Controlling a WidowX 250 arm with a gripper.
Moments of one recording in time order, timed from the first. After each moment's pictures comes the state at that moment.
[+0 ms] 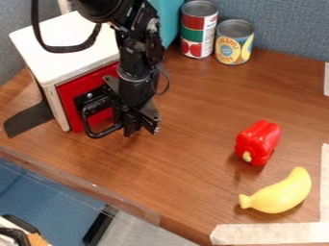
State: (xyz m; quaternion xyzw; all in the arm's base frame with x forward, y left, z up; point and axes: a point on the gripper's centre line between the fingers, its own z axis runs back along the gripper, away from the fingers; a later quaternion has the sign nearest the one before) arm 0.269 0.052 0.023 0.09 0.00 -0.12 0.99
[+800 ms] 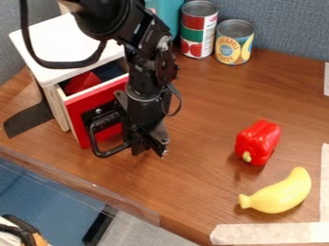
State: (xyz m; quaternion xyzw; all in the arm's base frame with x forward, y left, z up) arm 0.240 0.024 0.024 0.08 0.02 -0.18 0.98
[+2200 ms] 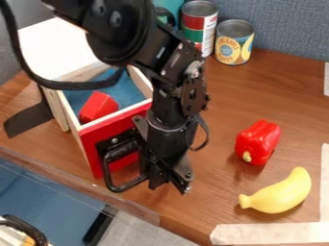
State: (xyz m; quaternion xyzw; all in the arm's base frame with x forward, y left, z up) arm 0.204 -0.026 0.031 0.07 0.04 -0.20 0.98
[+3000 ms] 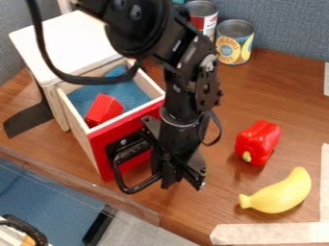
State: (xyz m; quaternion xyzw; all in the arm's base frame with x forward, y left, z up) arm 0.217 -0.036 0.032 0.05 0.04 -0.17 0.98
